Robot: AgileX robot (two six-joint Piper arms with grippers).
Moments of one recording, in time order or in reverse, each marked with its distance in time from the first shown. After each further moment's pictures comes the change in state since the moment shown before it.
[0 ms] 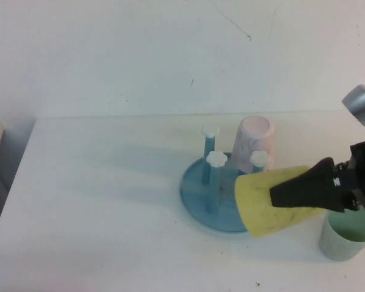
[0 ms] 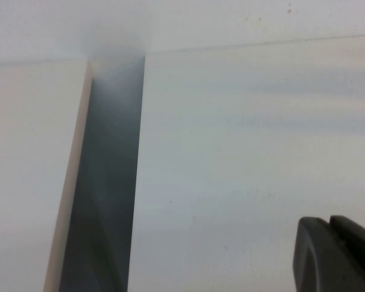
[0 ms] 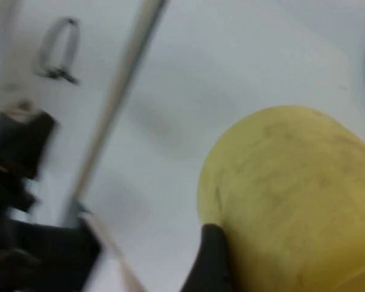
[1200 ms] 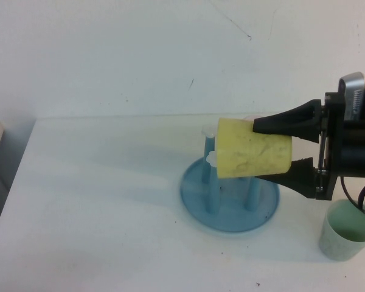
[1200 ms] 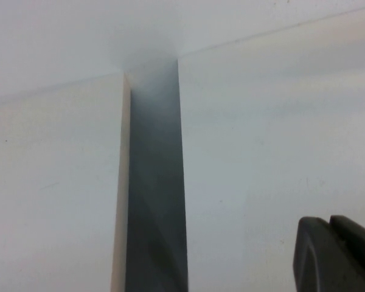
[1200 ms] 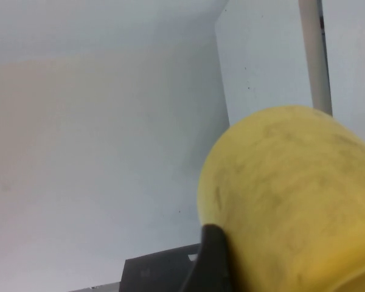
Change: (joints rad) right arm -0.031 0.233 0.007 0.550 0.170 0.278; left arm 0.000 0.000 0.000 0.191 0.004 0.000
